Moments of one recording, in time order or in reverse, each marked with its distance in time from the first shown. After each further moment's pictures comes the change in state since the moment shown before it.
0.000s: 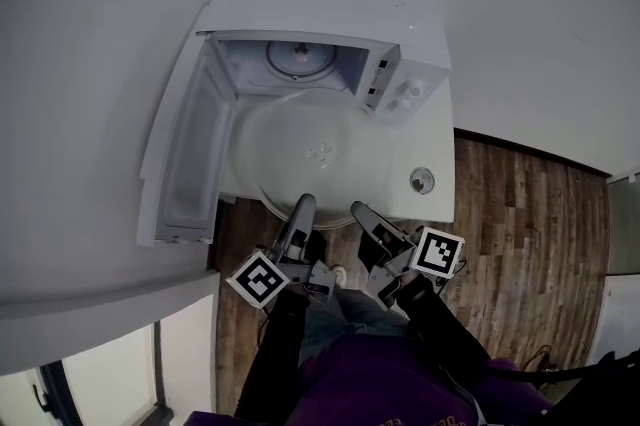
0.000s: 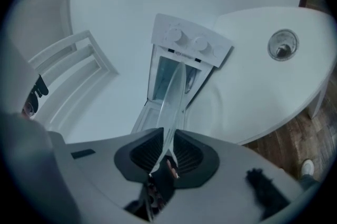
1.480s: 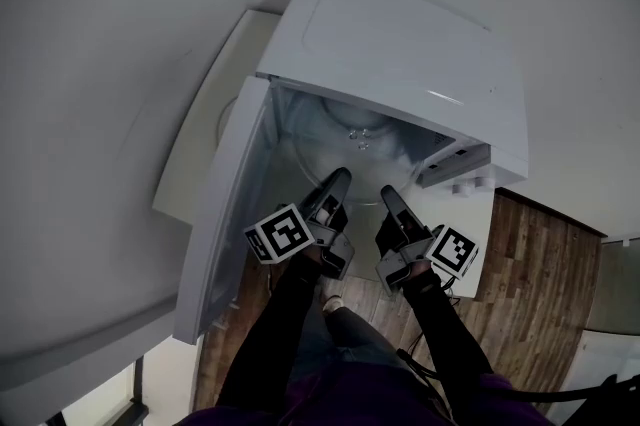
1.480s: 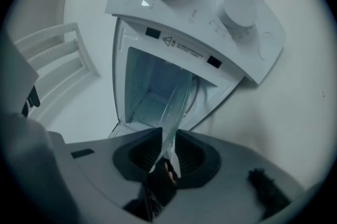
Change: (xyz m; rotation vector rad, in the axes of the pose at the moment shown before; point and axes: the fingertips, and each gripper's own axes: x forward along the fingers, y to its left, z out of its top) left arm 0.142 0.084 0.115 0.010 0.111 0.056; right arm 0.147 -0.054 0.103 -0.043 -0.097 -0.197
